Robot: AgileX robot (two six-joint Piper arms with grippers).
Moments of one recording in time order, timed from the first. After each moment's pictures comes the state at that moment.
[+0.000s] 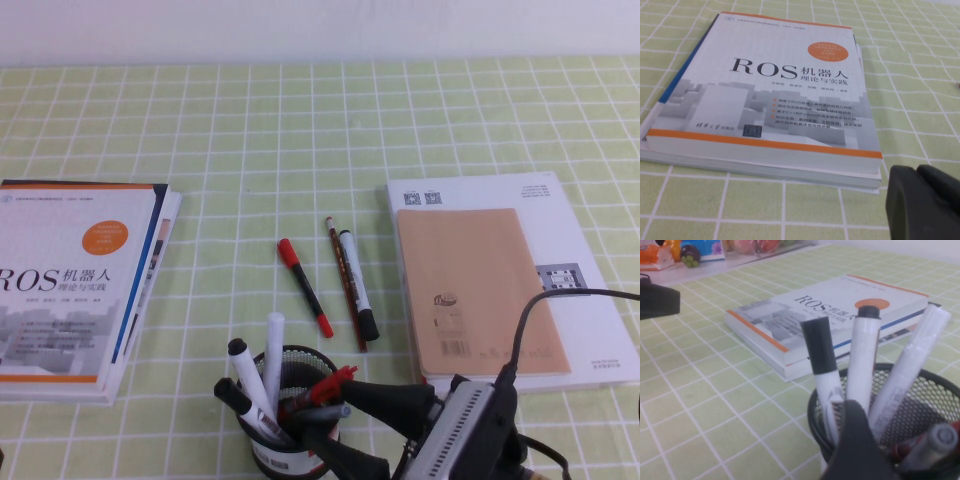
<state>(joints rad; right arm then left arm) 1.09 1.63 -0.33 0.04 -1.14 0.09 -0.05 -0.01 0.03 -0.16 0.38 0.07</state>
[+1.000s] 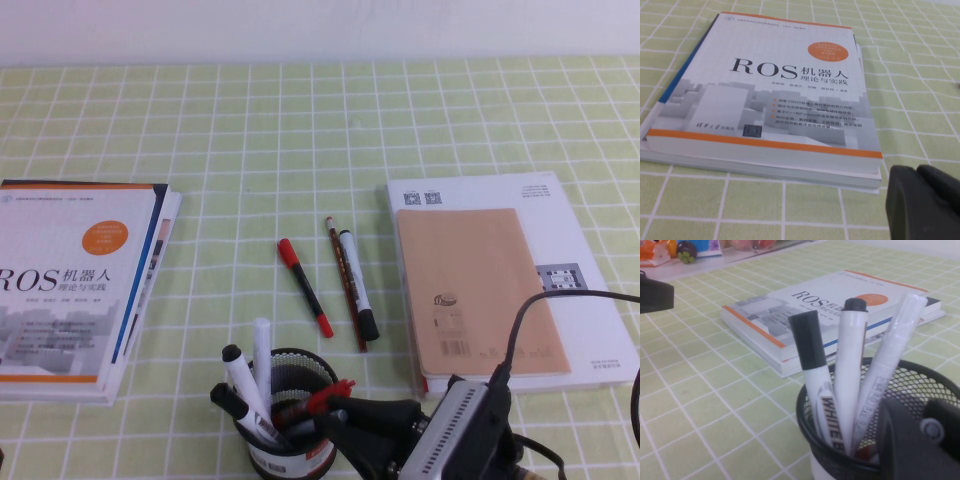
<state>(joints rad) 1.09 1.65 -0.34 0.05 -1.14 0.08 -0.05 -0.01 0.03 -0.16 0.38 0.07</state>
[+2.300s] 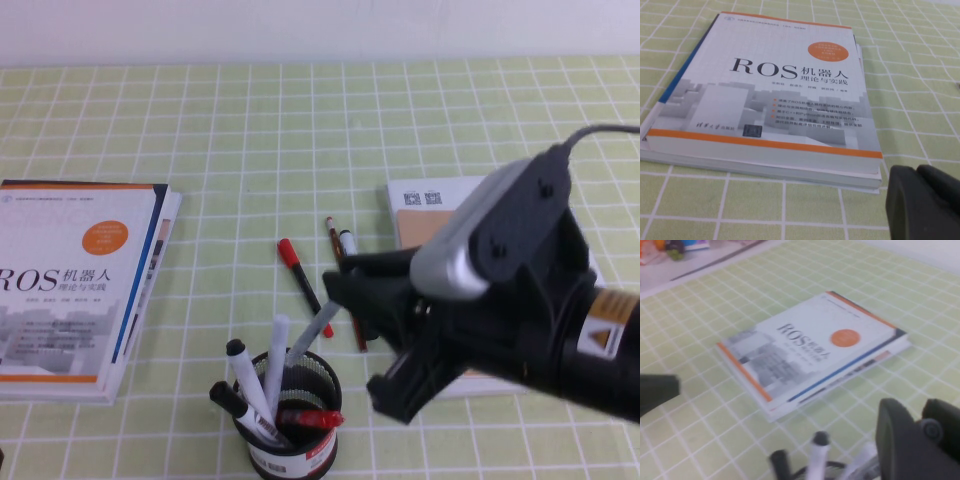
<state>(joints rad) 0.99 1.14 -0.78 0.50 -0.02 -0.41 -0.05 -0.01 0.03 -0.16 0.38 0.07</state>
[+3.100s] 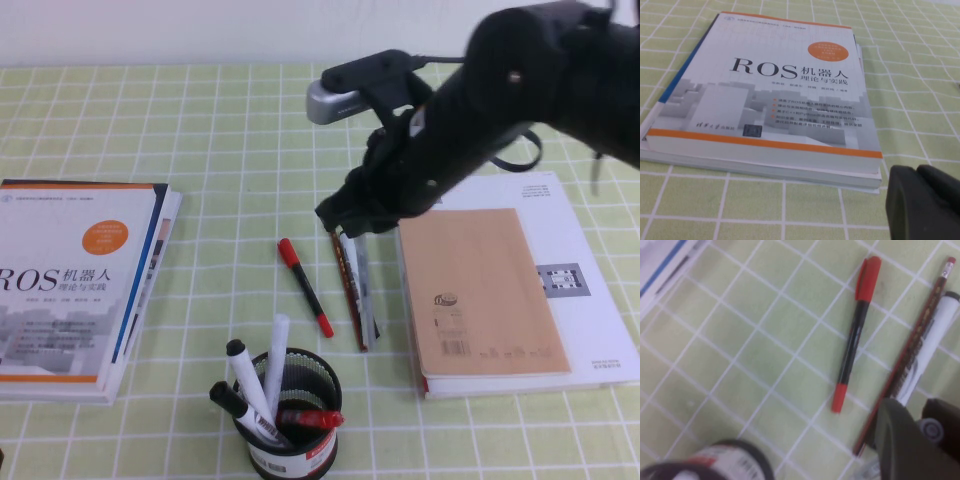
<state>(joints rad) 0.63 1.80 -1.62 0.18 0.94 -0.05 -0.05 -0.01 0.03 -0.16 0.38 0.07</state>
